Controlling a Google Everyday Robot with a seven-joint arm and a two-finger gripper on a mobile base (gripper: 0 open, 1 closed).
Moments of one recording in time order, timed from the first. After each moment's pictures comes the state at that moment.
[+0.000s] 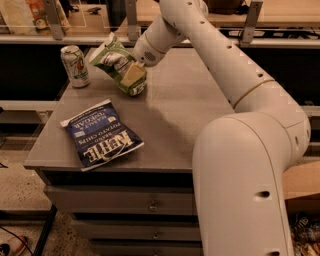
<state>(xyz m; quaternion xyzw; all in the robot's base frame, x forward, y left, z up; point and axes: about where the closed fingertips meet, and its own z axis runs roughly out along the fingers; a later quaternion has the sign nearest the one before) 0.746 0.088 0.852 -0.65 0.67 0.19 0.29</state>
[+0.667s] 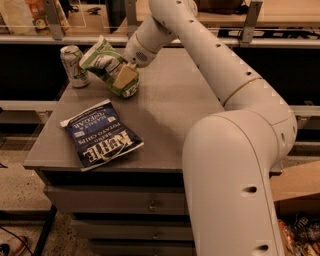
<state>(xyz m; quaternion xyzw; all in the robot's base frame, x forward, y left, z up) 0.734 0.114 0.851 -0.67 0.65 0.21 0.27</state>
